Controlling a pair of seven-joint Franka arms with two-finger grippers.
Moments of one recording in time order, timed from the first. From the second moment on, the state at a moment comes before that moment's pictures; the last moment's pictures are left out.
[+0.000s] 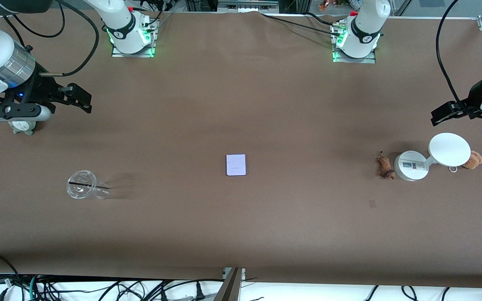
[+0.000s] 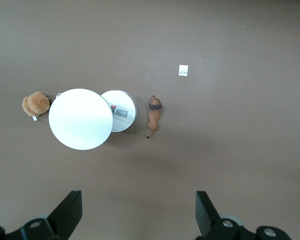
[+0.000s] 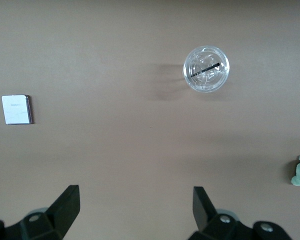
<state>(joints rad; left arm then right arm) 0.01 0.10 -0.02 -1.52 0.08 1.57 -0.21 0.14 0.08 0.04 -1.53 0.01 1.61 0.18</state>
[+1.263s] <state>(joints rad) 0.01 0.10 -0.02 -1.52 0.00 1.56 -0.21 0.14 0.08 0.04 -1.53 0.01 1.61 0.18</state>
